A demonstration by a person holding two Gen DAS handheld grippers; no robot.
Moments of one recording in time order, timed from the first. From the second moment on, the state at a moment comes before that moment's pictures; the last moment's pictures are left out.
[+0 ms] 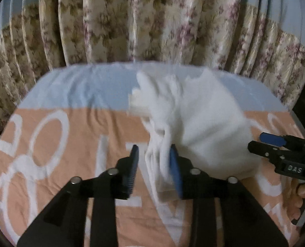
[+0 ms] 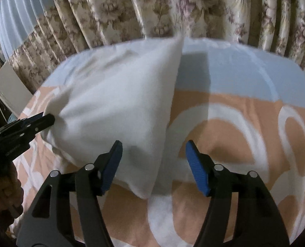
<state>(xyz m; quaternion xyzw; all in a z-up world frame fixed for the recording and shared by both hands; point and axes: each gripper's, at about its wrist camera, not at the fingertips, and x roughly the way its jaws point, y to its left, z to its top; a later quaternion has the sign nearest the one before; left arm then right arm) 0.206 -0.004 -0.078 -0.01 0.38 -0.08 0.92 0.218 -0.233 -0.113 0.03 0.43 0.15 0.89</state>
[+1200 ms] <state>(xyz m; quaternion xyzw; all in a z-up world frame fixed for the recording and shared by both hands) 0.297 -0.012 -0.113 0.02 0.38 -0.04 0.92 0.318 -0.226 -0.127 0.01 0.41 0.07 0.91</state>
